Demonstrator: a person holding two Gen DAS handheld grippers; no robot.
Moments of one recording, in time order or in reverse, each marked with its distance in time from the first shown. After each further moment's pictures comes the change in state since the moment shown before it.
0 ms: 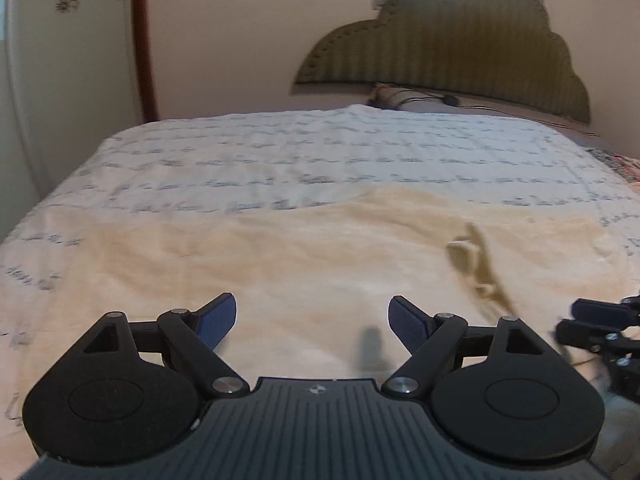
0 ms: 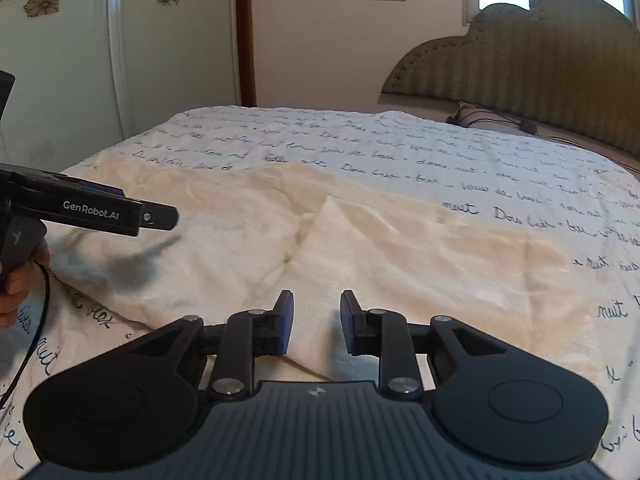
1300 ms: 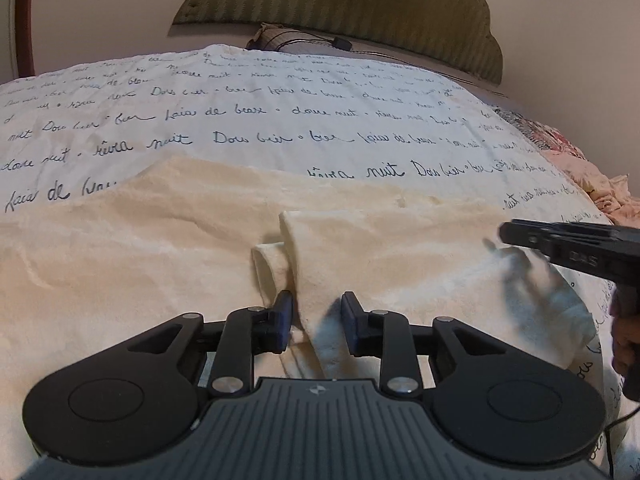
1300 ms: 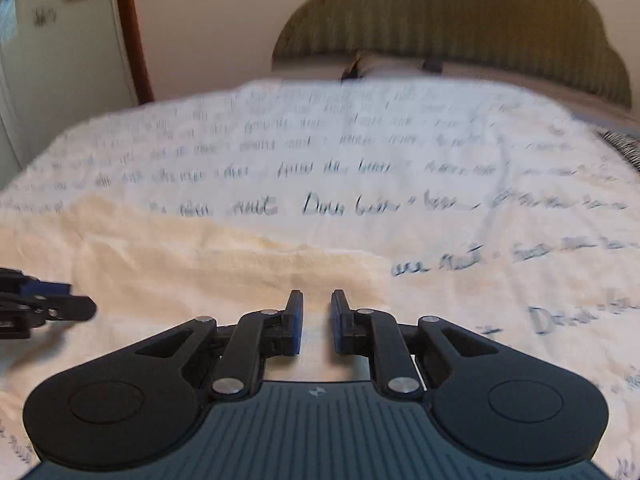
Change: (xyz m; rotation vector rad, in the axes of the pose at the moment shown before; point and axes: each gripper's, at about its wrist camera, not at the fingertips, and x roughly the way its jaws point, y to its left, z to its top) left arm 0.077 -0.107 0.037 0.024 0.188 -0.387; right arm 0.017 -0.155 0.017 0.207 0.066 -0.182
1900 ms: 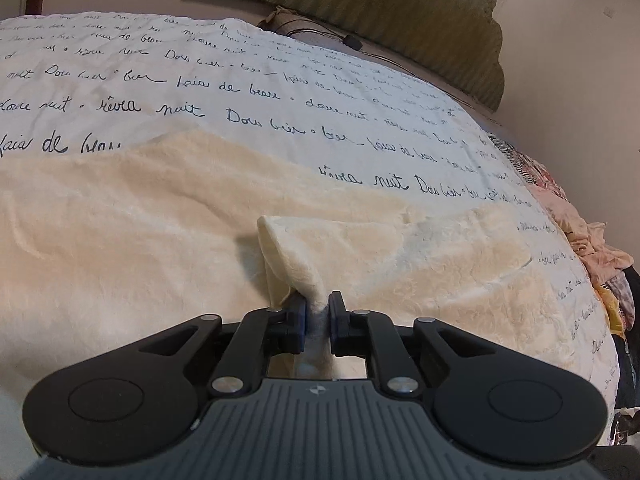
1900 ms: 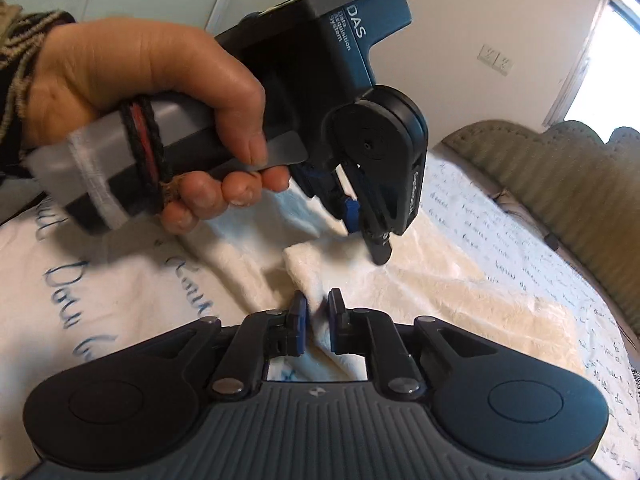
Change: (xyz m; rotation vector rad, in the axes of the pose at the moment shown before) left arm 0.010 0.032 0.004 -0.152 0.035 -0.120; right arm -0.040 0.193 -0.089 -0.706 -0.092 0.133
